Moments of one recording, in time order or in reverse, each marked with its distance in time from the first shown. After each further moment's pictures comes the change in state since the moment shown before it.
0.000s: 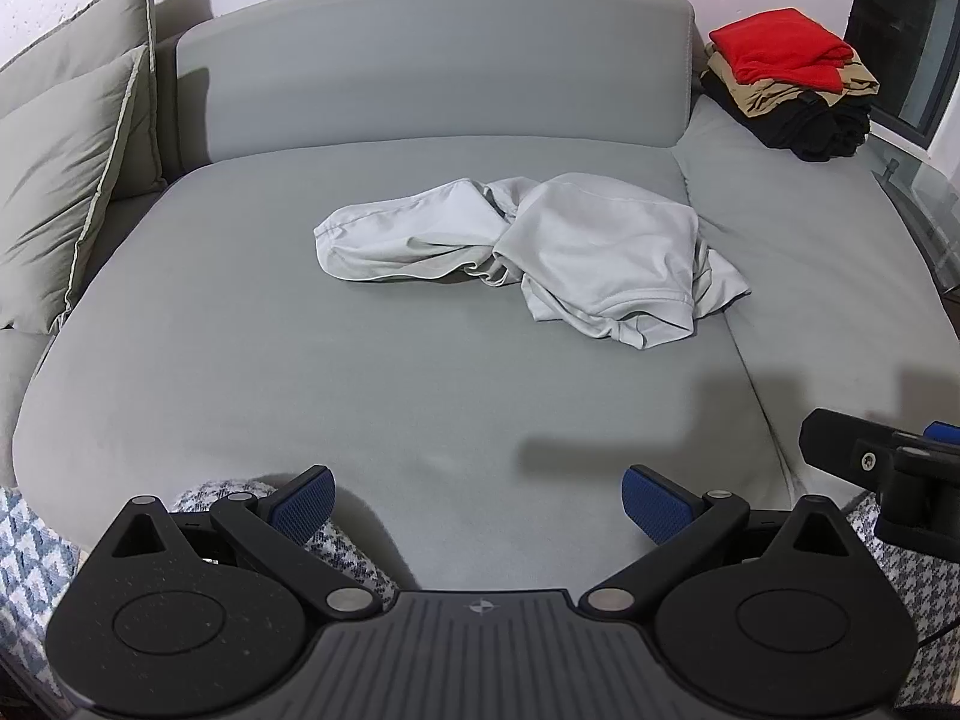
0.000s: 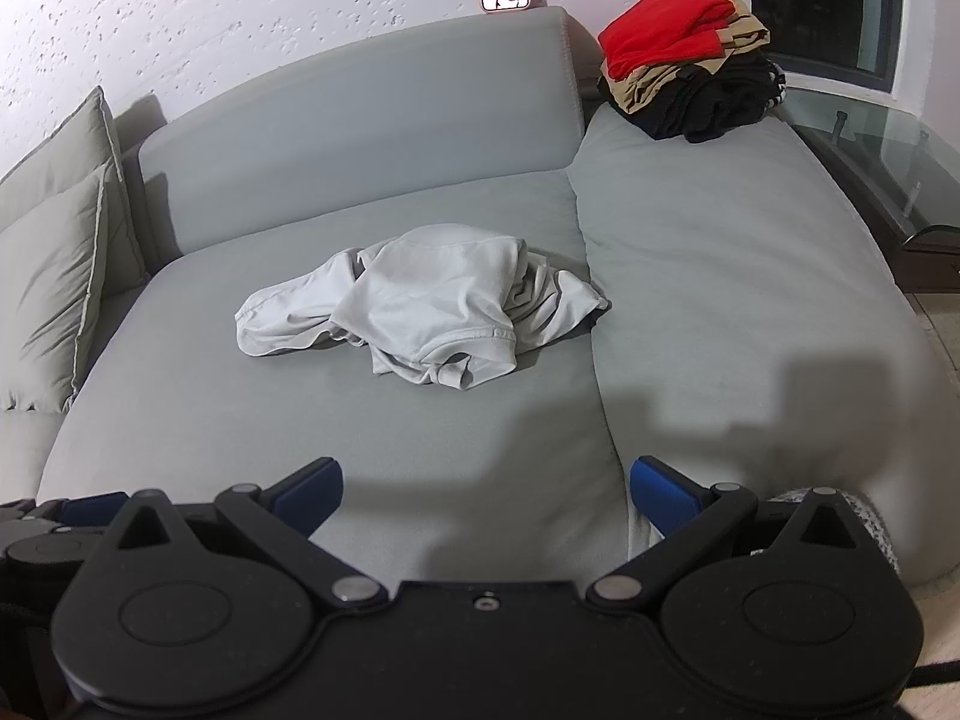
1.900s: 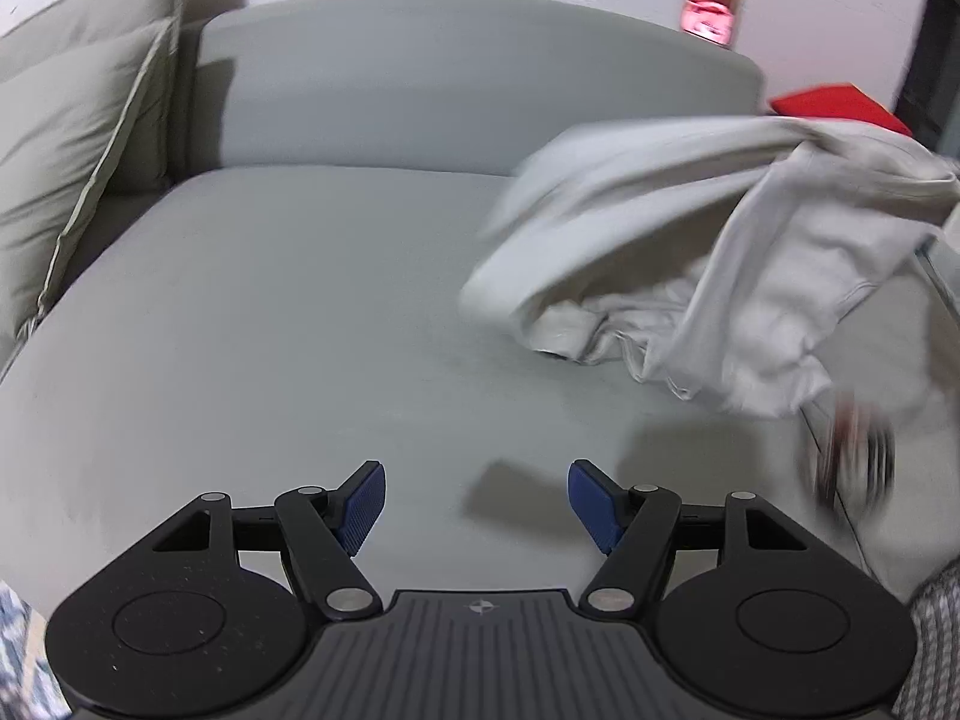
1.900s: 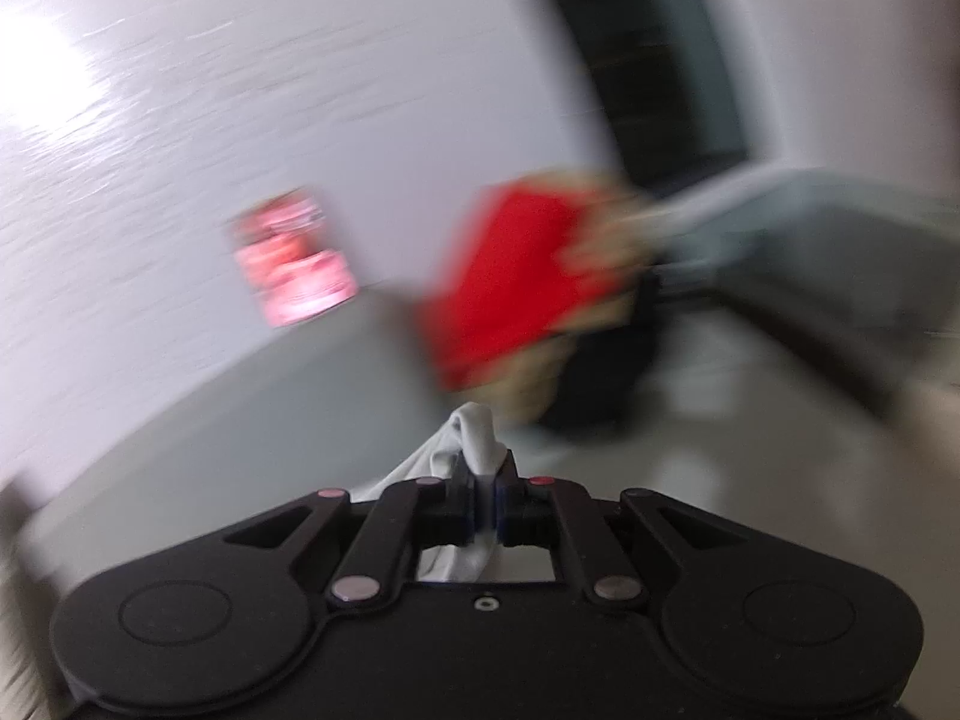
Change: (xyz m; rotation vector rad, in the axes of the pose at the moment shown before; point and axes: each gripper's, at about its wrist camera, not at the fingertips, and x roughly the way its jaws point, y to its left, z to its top) left arm 0.051 0.079 0.036 -0.025 -0.091 -0.060; right arm 0.043 -0.148 0.199 0.463 -0.376 -0.226
